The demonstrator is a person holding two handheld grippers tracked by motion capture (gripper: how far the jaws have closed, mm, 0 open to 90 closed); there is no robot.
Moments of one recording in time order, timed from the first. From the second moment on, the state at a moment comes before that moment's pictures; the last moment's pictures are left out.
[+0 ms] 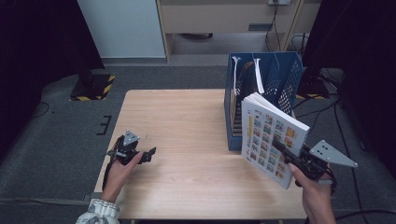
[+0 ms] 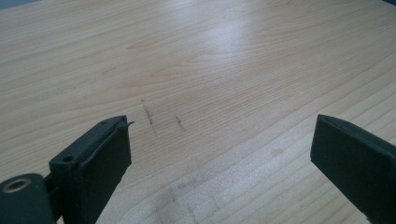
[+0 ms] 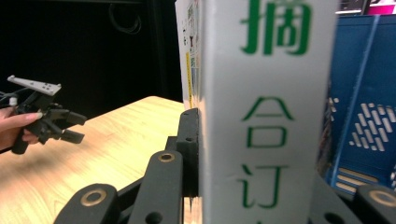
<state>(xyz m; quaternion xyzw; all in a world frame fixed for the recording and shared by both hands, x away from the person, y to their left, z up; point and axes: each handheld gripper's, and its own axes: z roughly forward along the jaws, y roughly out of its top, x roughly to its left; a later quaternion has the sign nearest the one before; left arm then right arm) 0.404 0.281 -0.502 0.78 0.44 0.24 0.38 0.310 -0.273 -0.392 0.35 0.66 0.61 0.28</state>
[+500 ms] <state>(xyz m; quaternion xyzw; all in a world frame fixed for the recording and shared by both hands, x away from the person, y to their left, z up) 0.404 0.280 -0.502 0.78 0.44 0.24 0.38 0.310 -0.278 -0.391 0.36 0.65 0.60 0.28</state>
